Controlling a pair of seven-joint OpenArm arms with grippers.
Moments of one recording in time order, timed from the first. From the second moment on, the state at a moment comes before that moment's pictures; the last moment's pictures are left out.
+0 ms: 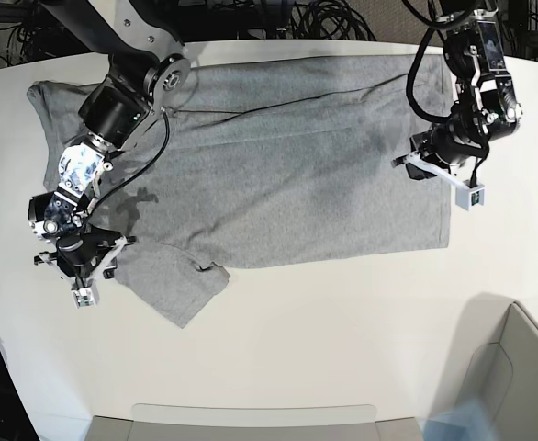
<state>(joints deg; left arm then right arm) 11.7 -13.7 -17.0 110.1 -34.1 5.3 71.4 26.7 -2.6 37.8 72.0 -31.8 44.7 -34.0</state>
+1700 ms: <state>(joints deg) 13.1 -8.9 -17.4 110.0 -33.7 5.4 71.1 40.6 14.7 29.3 25.4 -26.4 42.9 -18.8</state>
